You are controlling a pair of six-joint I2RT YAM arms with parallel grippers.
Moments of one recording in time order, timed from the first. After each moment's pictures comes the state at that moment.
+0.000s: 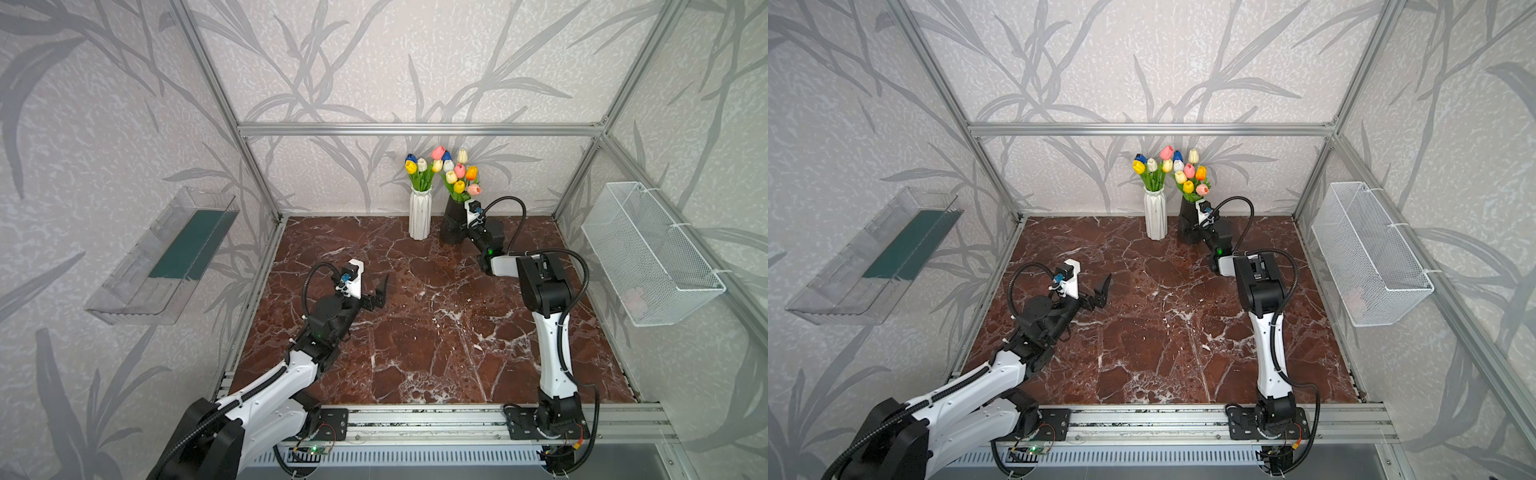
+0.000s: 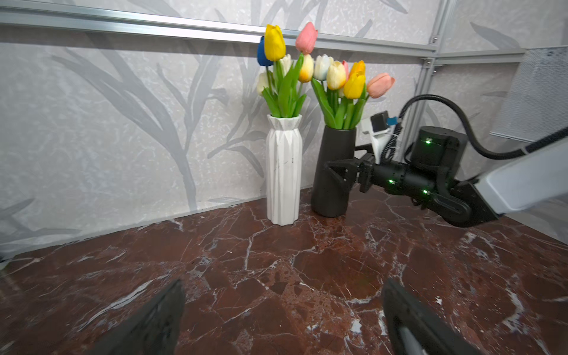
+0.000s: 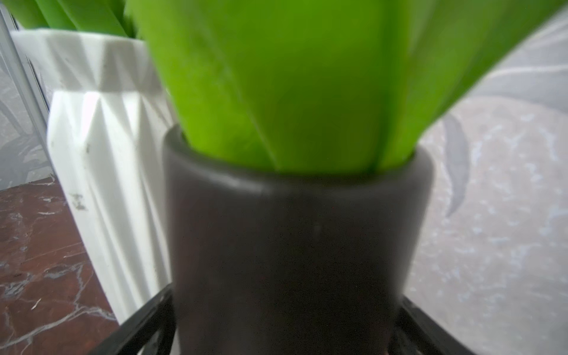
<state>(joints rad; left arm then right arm) -0.48 0.99 0.35 0.65 -0.15 -0.03 0.19 2.35 1.43 0.96 -0.27 -0.03</state>
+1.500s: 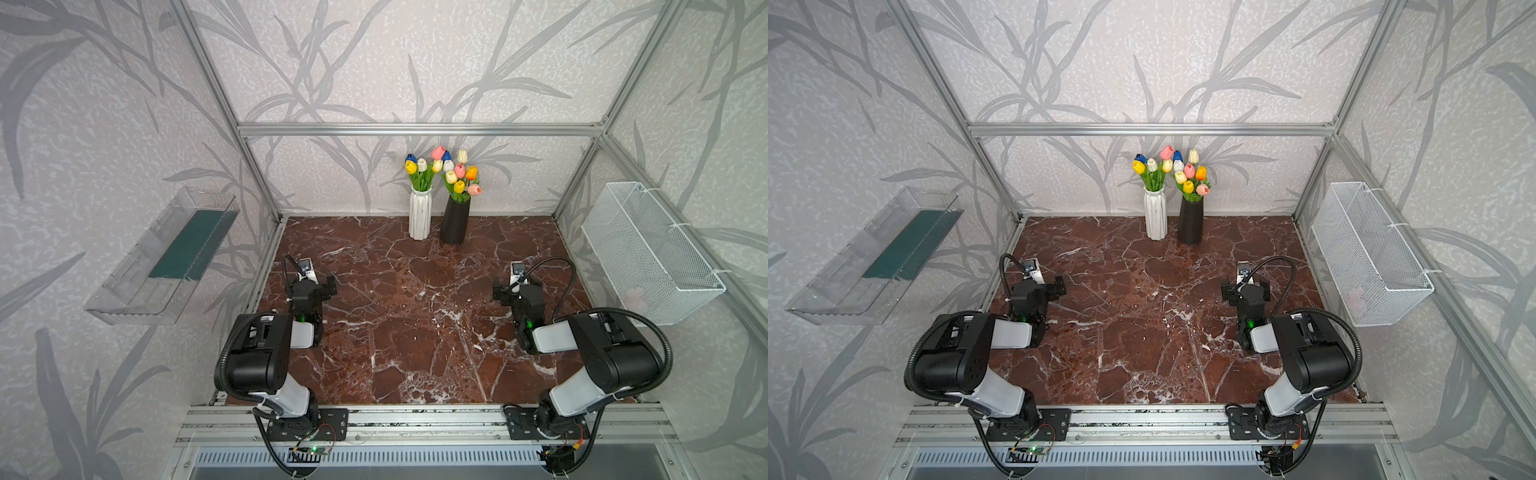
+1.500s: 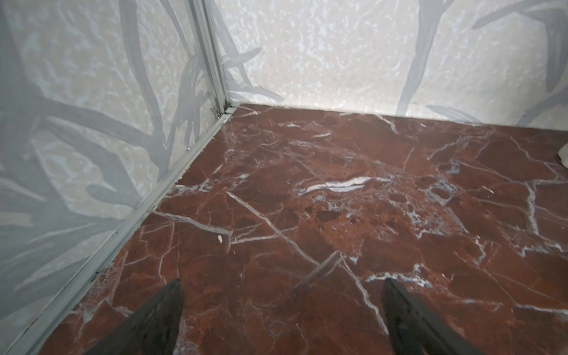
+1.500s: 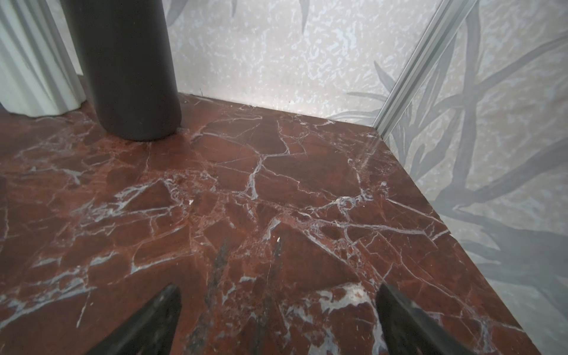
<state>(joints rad) 0.03 1.58 0.38 0.90 -0.22 -0.03 0.17 1.60 0.33 0.99 0.29 -0.10</state>
